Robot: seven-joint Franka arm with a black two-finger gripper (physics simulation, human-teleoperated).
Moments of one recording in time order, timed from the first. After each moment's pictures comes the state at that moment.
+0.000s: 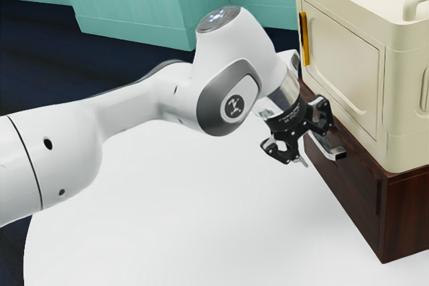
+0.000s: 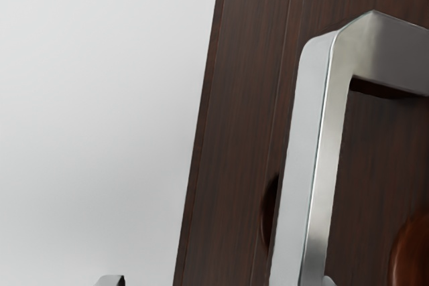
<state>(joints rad) -0.44 0.27 0.24 -1.53 -0.22 2.18 -1.20</state>
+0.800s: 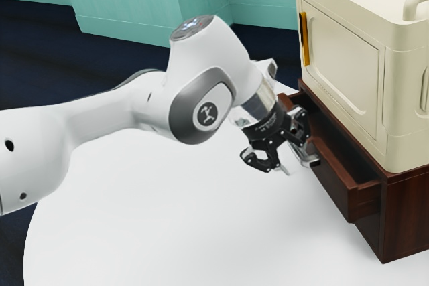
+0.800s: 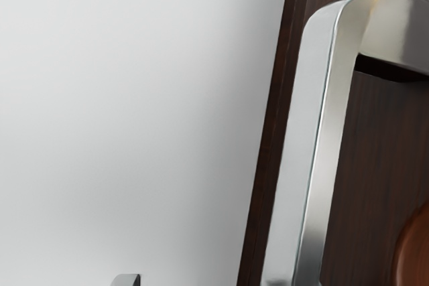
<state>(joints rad) -0.44 0.15 0.24 -1.69 -0.21 2.20 -1.20</state>
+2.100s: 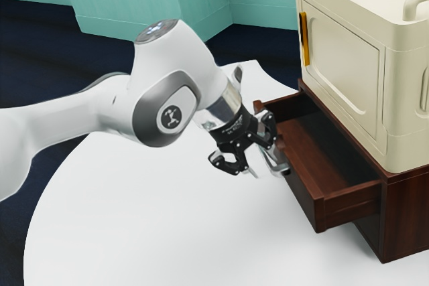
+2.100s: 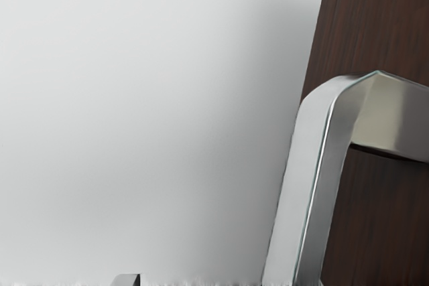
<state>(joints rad) -0.40 0.01 0.26 -1.85 -0.17 2.20 -1.21</state>
